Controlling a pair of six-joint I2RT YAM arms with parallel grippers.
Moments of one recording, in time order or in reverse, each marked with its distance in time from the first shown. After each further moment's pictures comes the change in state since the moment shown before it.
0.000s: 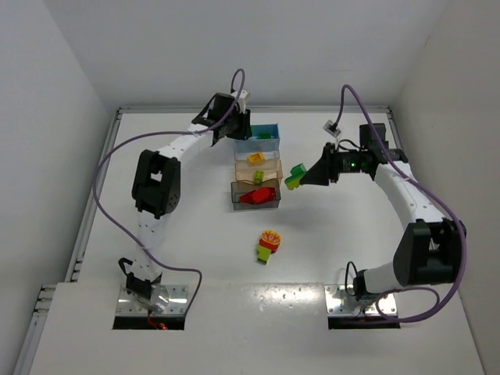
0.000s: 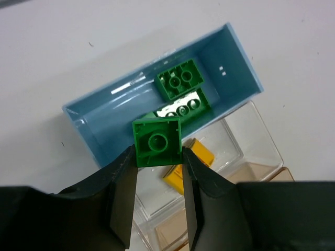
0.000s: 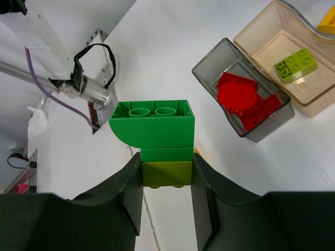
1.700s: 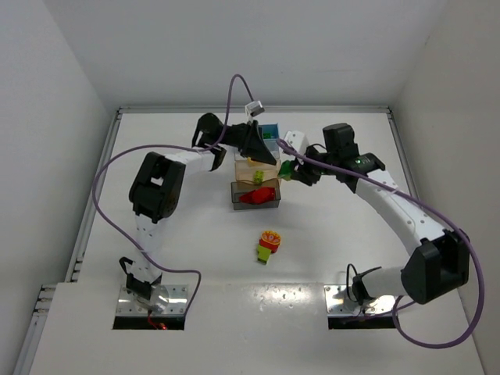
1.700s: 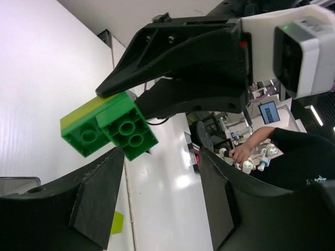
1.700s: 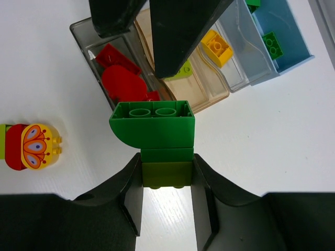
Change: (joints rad) left arm -0.036 -0.056 -0.384 1.470 1.254 -1.382; right arm 0.336 -0.076 0.016 0.111 0.722 -0.435
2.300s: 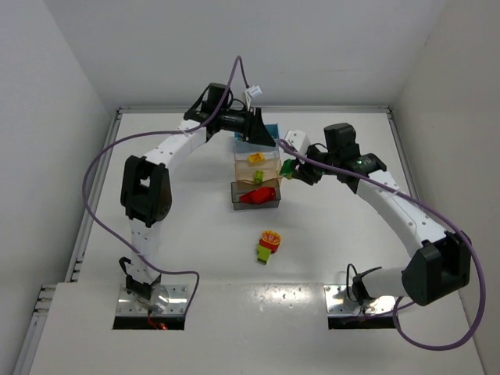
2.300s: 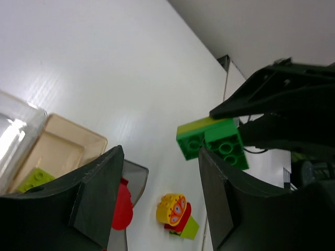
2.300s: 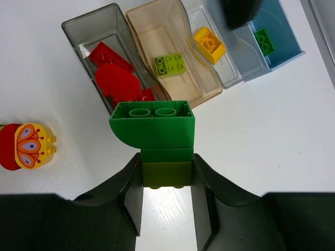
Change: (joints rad) left arm 0.025 -0.087 0.387 -1.518 -0.404 1.249; right arm 0.004 -0.014 0.000 0.001 0.029 0.000
